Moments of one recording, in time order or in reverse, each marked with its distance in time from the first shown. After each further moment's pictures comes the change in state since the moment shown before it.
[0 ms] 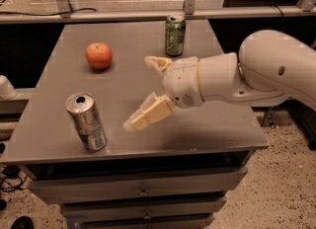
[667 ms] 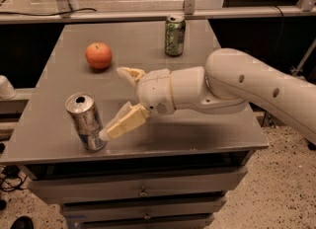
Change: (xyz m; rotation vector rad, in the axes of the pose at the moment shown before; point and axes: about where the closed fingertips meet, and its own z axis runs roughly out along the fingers) arm -0.006 0.022 0.061 -0.132 -0.142 0.020
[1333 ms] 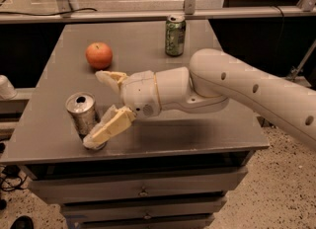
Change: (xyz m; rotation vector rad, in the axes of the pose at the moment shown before) arm -0.019 0.024 0.029 -0.140 -0.088 0.006
